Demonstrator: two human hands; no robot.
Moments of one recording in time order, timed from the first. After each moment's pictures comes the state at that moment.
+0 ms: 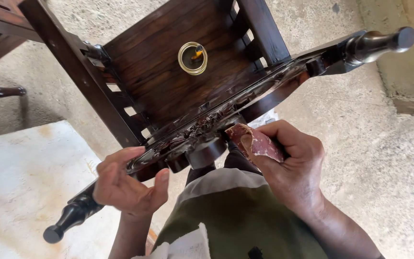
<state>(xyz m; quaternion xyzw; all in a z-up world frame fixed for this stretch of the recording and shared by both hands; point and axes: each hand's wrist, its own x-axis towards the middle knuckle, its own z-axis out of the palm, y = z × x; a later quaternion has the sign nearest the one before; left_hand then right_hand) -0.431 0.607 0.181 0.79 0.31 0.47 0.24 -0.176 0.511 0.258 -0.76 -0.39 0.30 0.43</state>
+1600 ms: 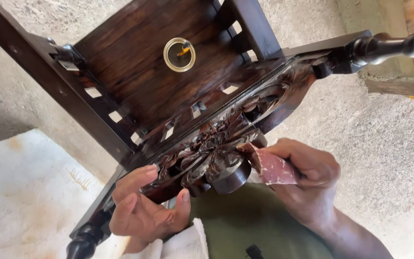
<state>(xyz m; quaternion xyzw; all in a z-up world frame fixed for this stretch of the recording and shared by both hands) -0.425 0.614 0.187 0.77 0.34 0.45 0.30 -0.190 0.526 0.257 -0.77 -0.46 0.25 0.37</state>
